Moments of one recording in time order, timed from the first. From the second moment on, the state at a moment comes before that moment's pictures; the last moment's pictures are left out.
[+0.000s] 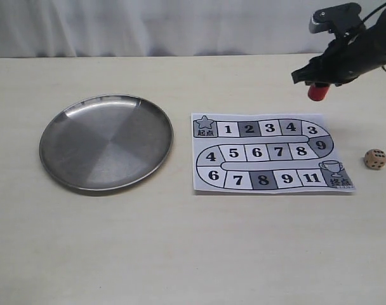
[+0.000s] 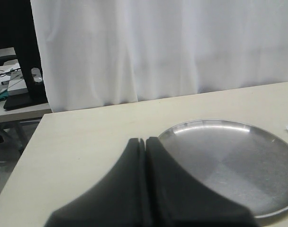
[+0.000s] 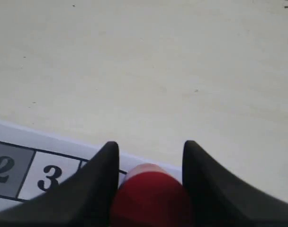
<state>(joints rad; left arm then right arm) 0.07 0.00 0.00 0.14 0.18 -0.10 -0.01 1.95 -1.35 0.14 0.38 -0.35</state>
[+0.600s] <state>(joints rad) 0.07 0.00 0.00 0.14 0.18 -0.10 -0.04 2.08 -1.21 0.14 0.17 -0.34</state>
